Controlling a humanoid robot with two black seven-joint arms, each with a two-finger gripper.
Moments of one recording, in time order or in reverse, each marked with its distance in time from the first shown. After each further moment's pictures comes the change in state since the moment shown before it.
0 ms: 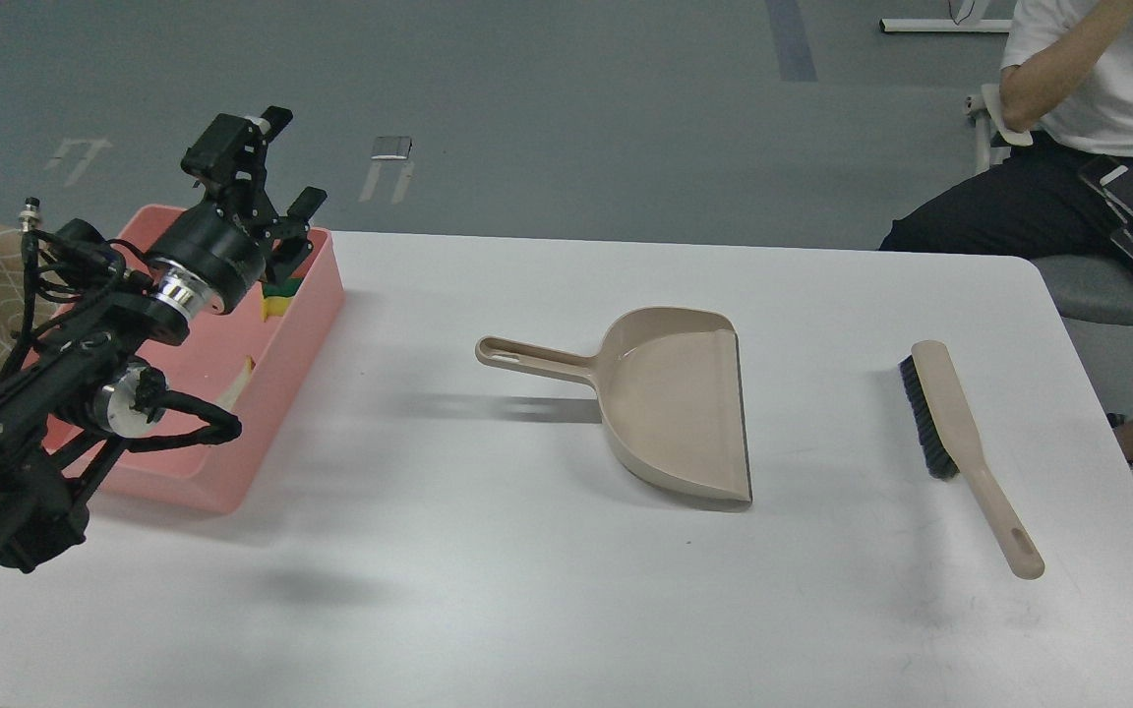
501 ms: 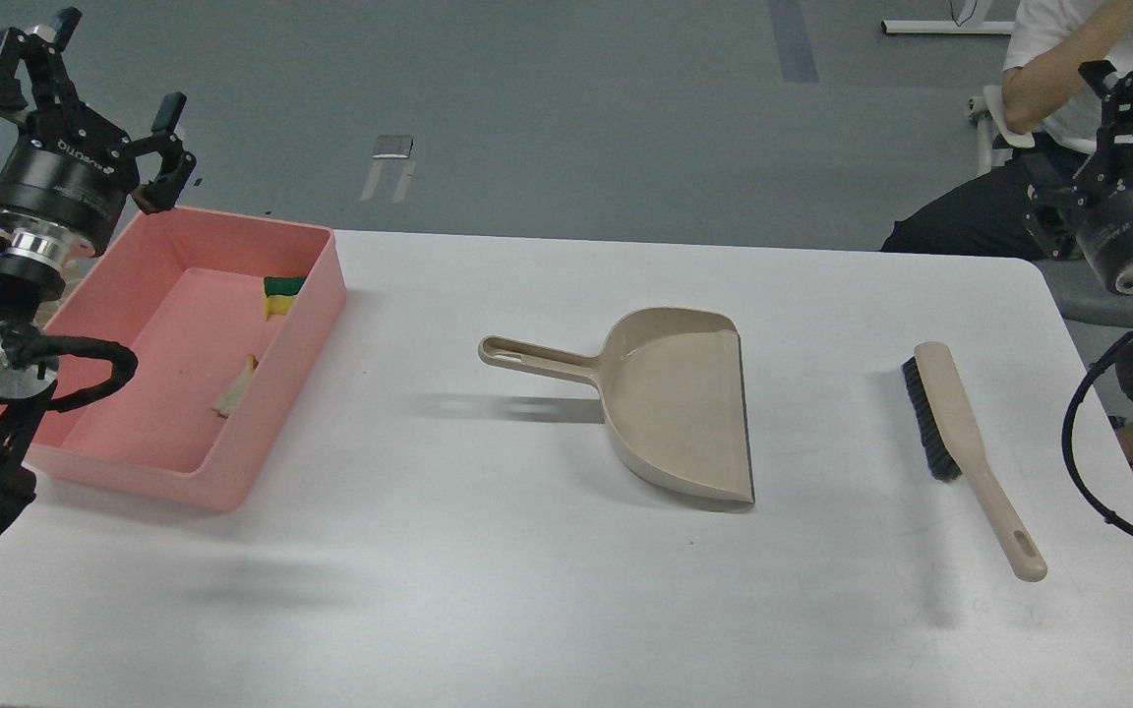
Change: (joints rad) left arm 0.039 0.002 -0.268 0.090 -0.226 -0.179 0.012; right arm 0.211 0.213 0.003 -0.242 0.456 -0.106 0.004
